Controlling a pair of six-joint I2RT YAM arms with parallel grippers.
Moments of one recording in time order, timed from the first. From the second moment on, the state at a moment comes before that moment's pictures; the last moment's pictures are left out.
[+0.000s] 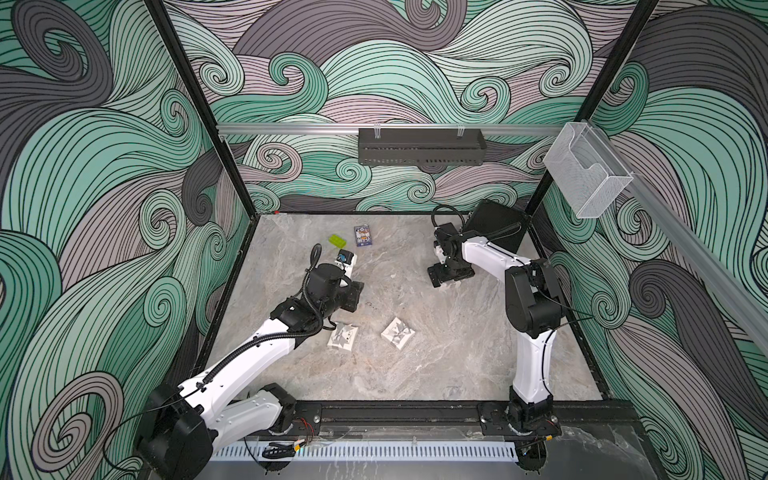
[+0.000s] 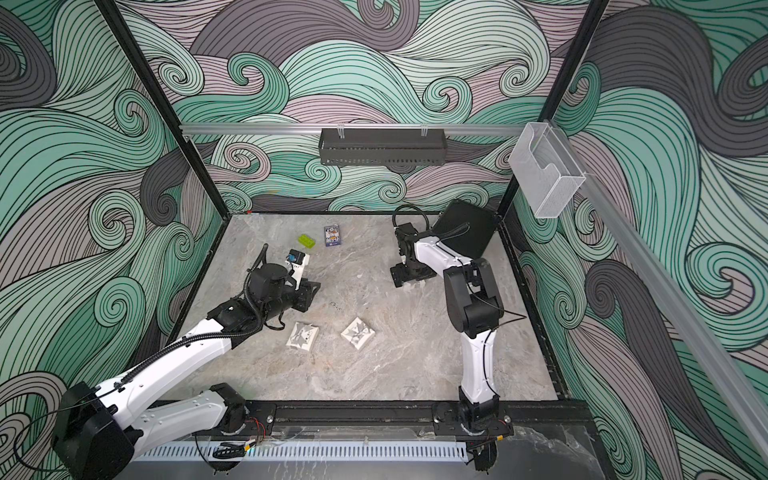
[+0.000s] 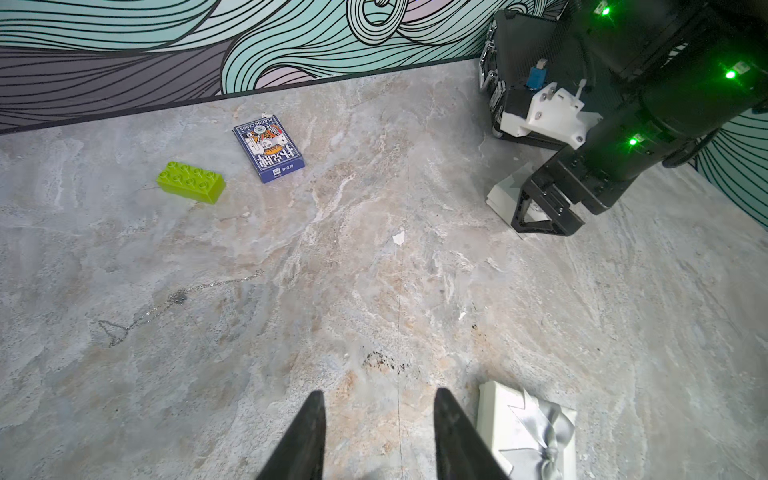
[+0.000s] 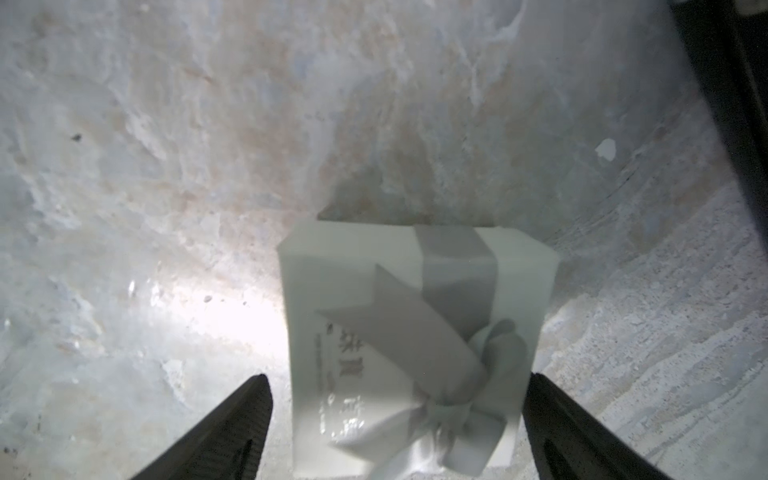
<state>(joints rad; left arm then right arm) -0.57 1.08 0.77 -0.28 -0.08 -0.19 0.37 2.04 1.54 -0.91 0.10 0.01</state>
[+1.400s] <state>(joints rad) -0.49 0.94 0.58 -0.23 -0.18 -0.20 0.98 1.84 1.23 -0.78 0.03 0.05</state>
